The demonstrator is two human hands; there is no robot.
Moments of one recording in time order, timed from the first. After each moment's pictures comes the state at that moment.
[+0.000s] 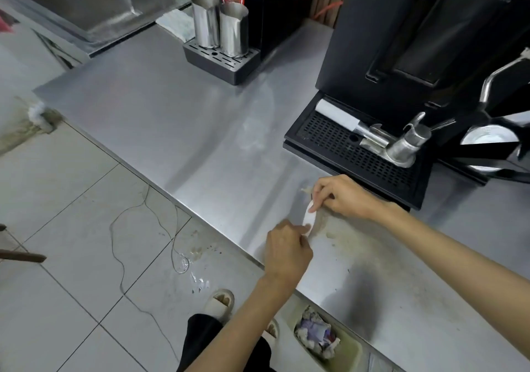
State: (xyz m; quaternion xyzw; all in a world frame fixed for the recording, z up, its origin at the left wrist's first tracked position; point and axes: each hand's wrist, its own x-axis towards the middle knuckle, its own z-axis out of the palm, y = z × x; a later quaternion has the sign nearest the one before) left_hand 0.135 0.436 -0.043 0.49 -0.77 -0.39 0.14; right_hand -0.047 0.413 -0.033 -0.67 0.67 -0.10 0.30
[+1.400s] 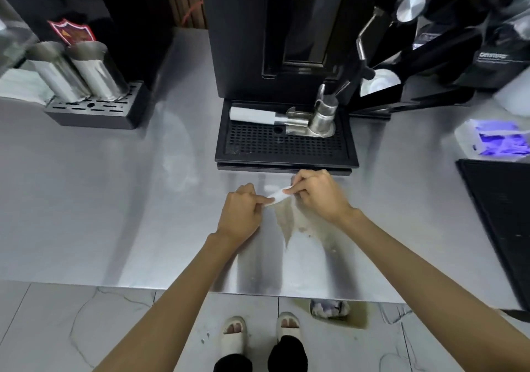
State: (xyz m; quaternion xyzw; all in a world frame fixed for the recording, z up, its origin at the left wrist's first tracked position) left_hand 0.101 0.317 -0.050 0.18 -0.94 -0.30 0.05; right_hand -0.030 0.450 -0.051 -0.46 0.86 -0.22 0.08
